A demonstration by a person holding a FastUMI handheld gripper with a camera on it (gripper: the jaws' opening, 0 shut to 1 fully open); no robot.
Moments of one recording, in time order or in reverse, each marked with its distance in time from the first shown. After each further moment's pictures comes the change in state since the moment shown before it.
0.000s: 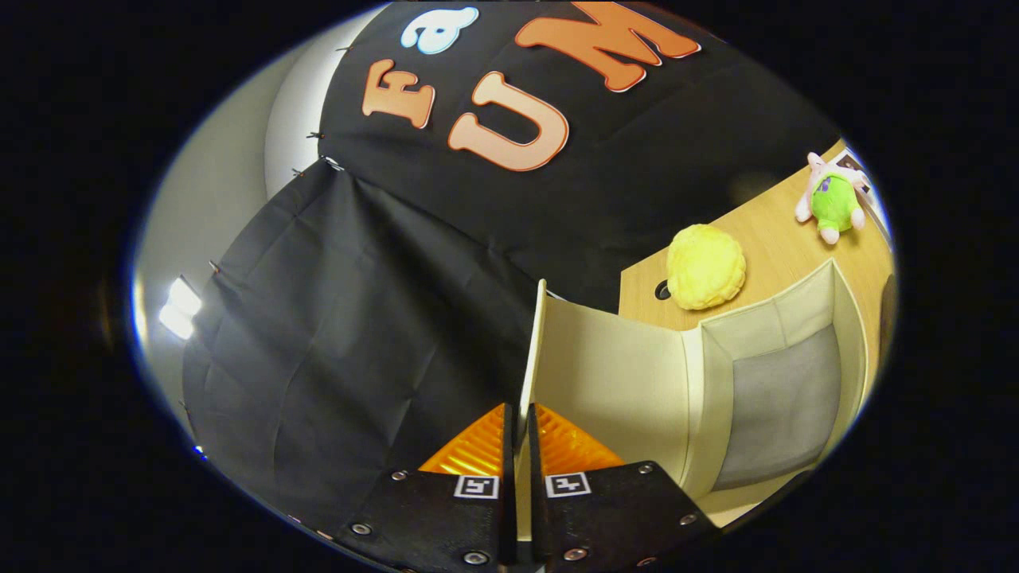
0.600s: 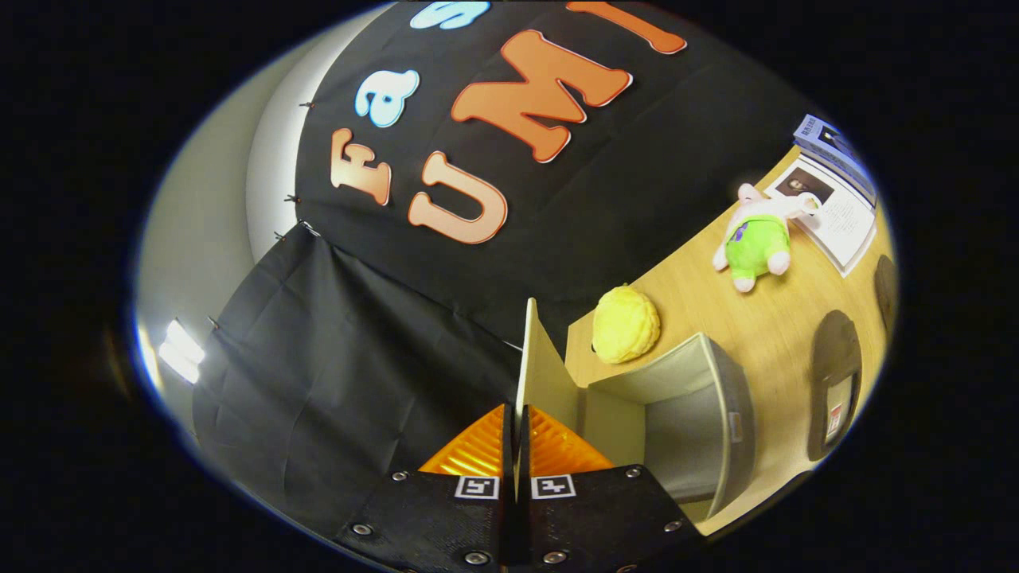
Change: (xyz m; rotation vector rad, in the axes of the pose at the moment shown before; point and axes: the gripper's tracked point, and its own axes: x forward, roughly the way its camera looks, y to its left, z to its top) arm -0.100 -0.080 0.084 0.092 -0.159 -0.079
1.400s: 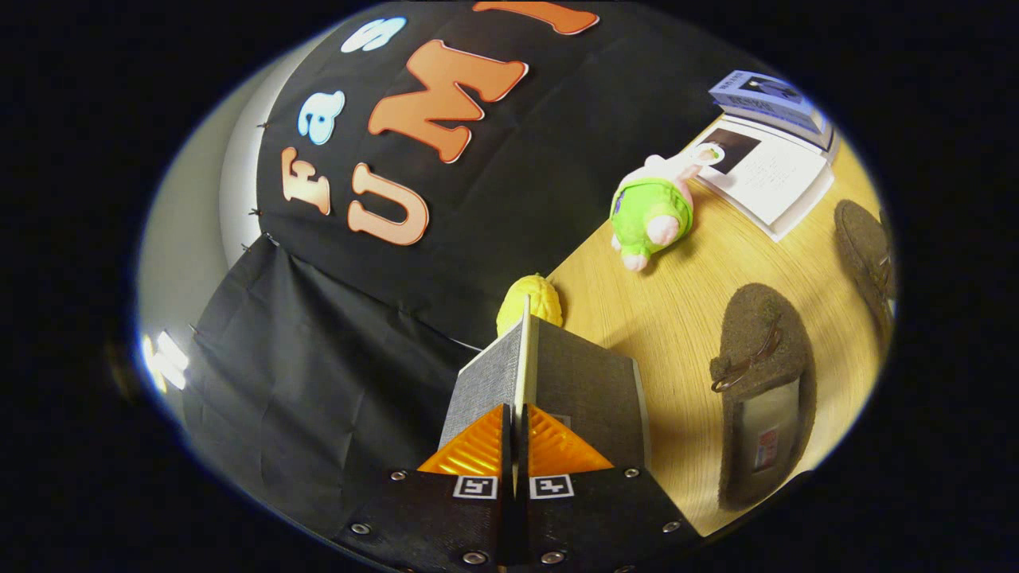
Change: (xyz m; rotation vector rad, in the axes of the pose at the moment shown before) arm -0.031 -0.180 -0.020 0.069 0.010 -0.068
